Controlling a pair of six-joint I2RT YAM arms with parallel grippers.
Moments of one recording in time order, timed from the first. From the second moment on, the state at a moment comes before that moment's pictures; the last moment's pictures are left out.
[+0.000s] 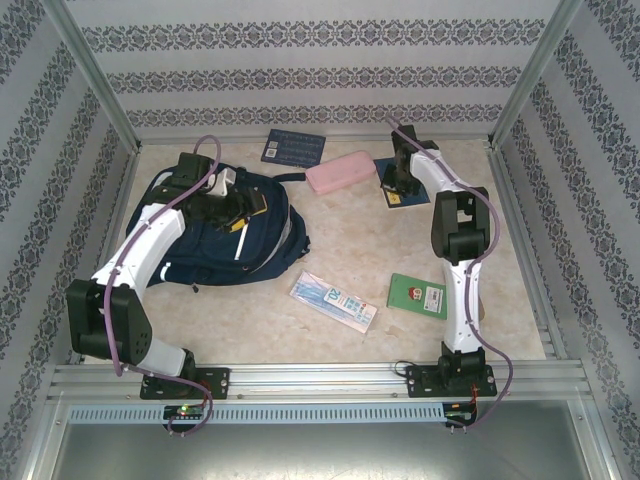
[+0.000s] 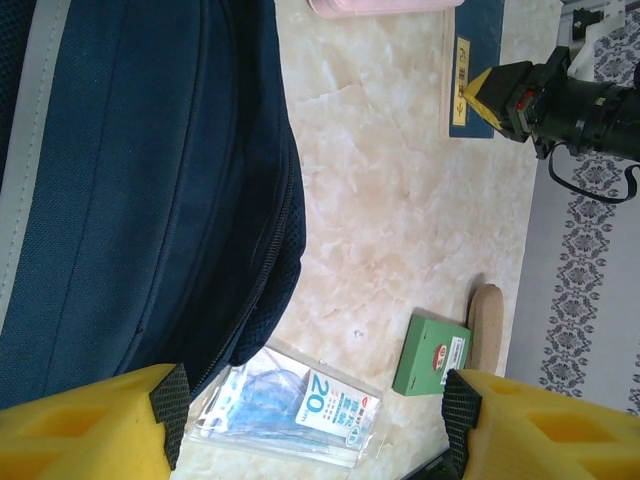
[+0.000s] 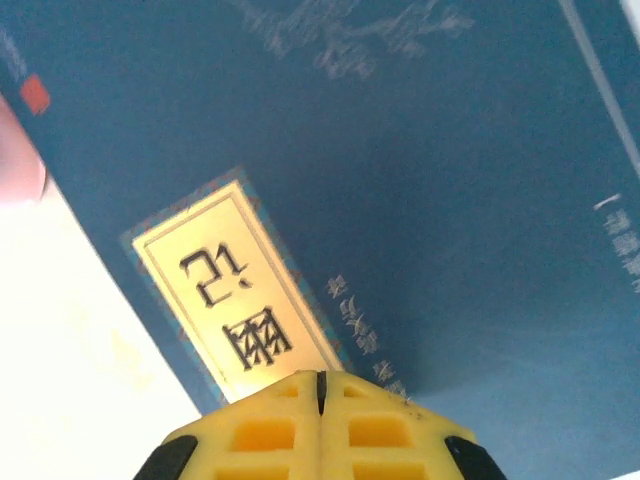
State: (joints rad) left arm -0.12 1.48 1.23 -0.72 0.60 -0.59; right arm 0.13 2.37 2.00 -0.89 0.01 0.49
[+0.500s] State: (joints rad) left arm -0.14 1.64 1.31 -0.69 0.64 -0.59; right arm 0.33 2.15 1.65 -0.94 0.02 0.47
